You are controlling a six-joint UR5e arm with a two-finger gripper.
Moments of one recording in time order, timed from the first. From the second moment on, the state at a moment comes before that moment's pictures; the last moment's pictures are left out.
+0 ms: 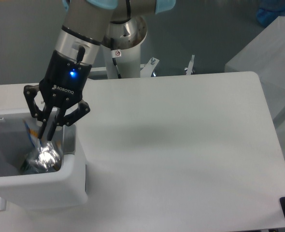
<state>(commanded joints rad) 2.24 -1.71 -1.58 -0.77 0.99 0.00</state>
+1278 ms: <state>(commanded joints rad) 2.50 -1.80 -1.36 -0.89 1.40 0.64</state>
